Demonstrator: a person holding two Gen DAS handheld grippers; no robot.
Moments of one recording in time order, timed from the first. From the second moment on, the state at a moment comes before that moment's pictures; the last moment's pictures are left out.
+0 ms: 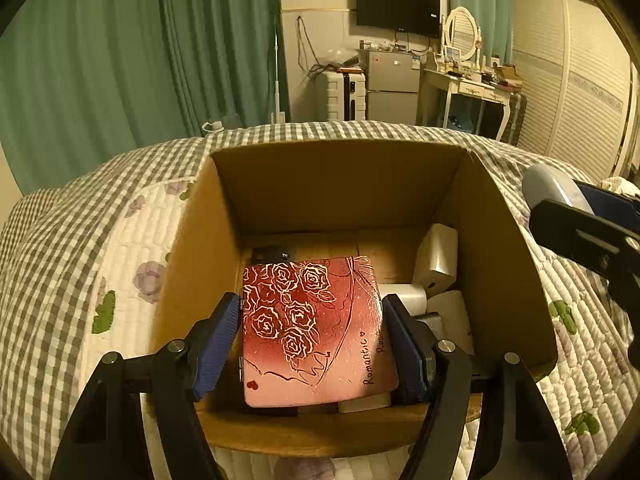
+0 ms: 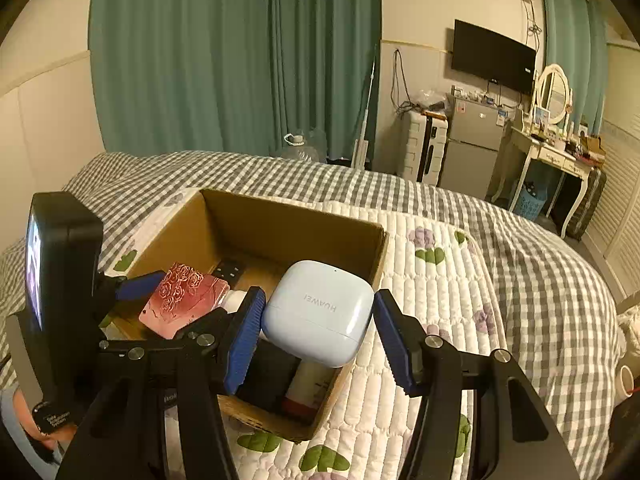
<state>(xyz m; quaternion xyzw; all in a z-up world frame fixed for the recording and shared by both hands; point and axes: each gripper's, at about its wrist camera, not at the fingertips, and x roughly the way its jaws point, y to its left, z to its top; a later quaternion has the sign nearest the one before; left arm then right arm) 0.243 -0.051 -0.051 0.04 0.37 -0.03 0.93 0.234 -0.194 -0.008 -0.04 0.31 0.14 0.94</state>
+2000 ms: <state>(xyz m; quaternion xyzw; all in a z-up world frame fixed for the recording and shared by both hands) 0.015 0.001 0.085 0.04 0.13 0.02 0.99 0.025 -0.208 0.078 0.02 0.13 0.07 0.99</state>
